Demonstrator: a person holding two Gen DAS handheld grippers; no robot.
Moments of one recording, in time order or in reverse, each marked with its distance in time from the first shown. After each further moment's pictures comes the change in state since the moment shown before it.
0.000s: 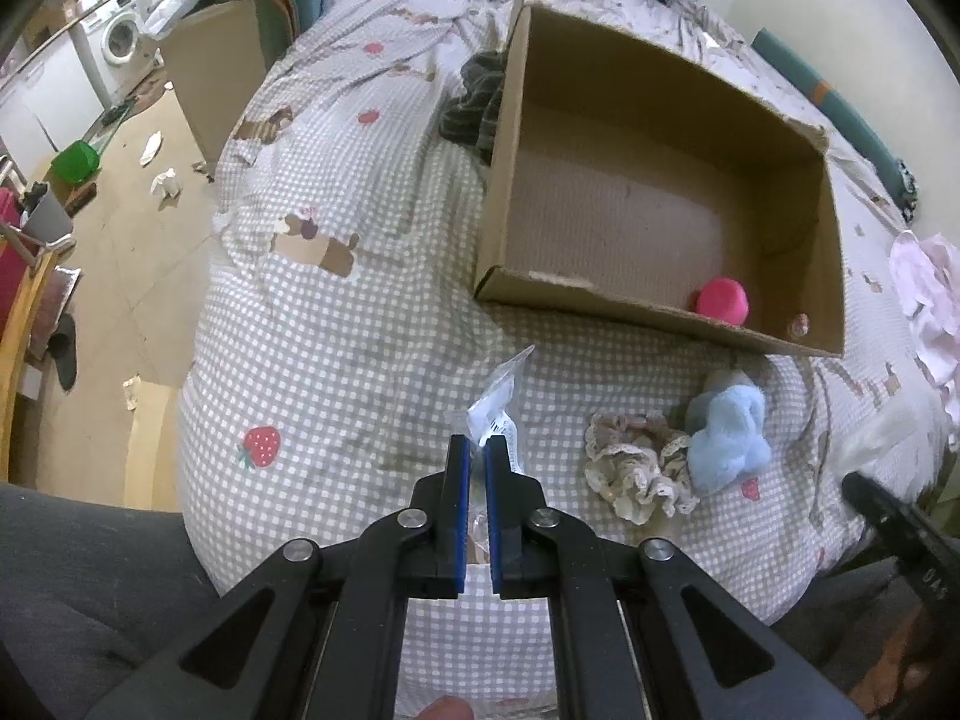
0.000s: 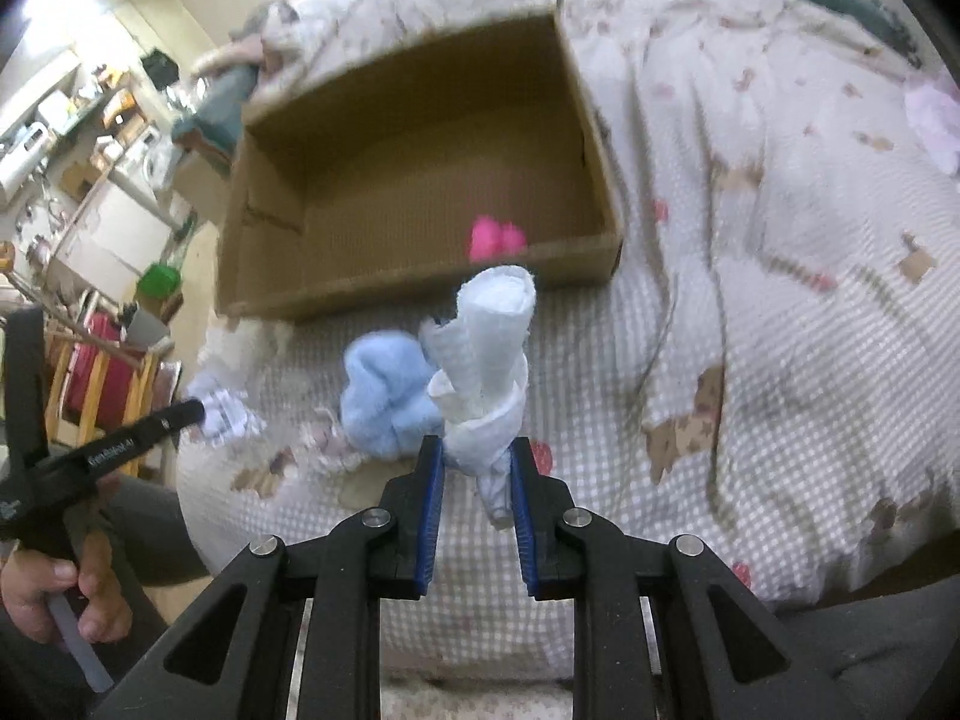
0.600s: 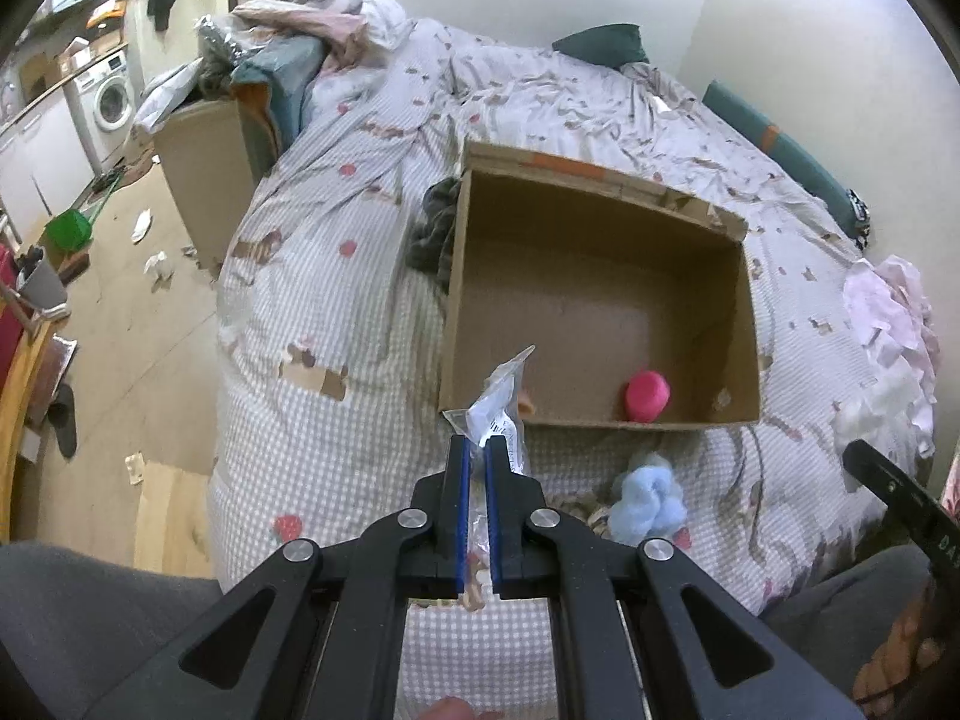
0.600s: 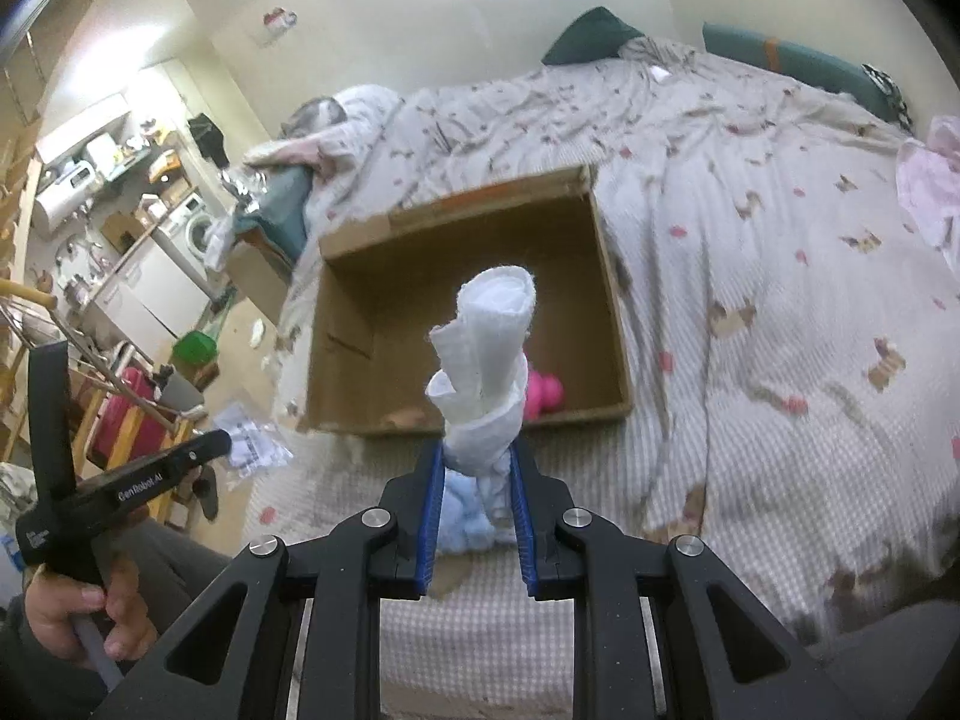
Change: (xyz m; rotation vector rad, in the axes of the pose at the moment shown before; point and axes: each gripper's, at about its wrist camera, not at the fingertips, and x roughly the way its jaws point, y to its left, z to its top) left arm -0.083 -0.022 0.034 0.062 -0.184 -0.041; right arm -0.070 0.022 0.034 -0.024 -0.213 0.070
